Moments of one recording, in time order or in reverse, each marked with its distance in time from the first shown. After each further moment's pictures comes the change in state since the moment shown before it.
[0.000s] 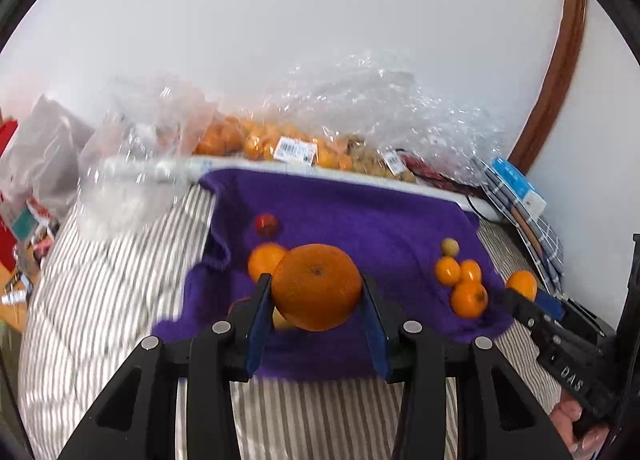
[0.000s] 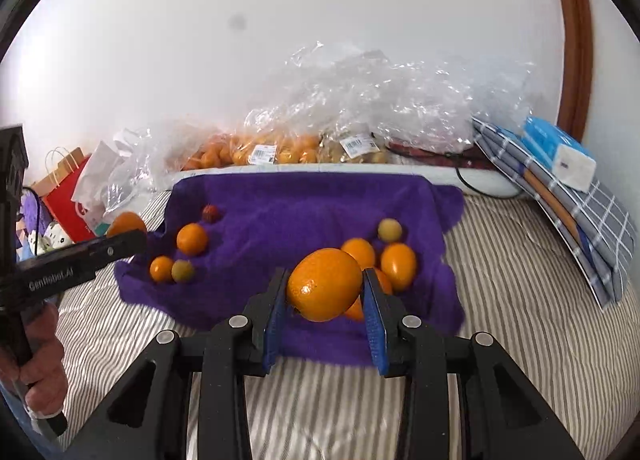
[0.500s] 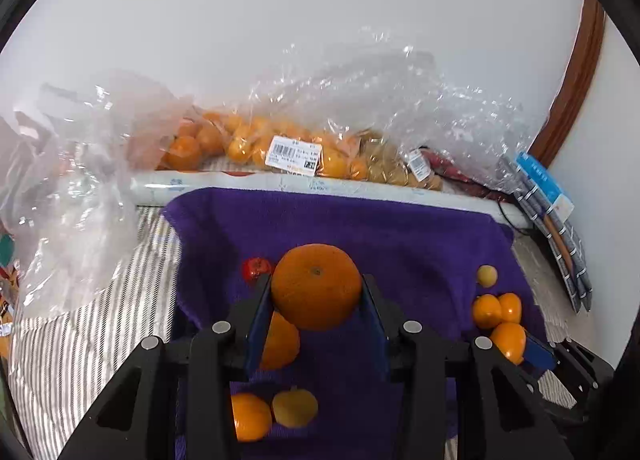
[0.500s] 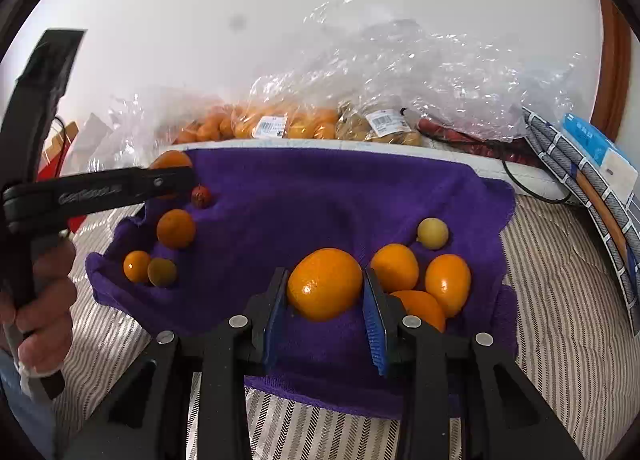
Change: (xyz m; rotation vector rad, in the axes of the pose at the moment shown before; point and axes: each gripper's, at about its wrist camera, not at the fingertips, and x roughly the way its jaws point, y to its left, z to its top) left arm 0.079 0.004 0.033 0.022 0.083 0.003; right arm 0.064 0.019 0.001 -0.056 0.069 0.014
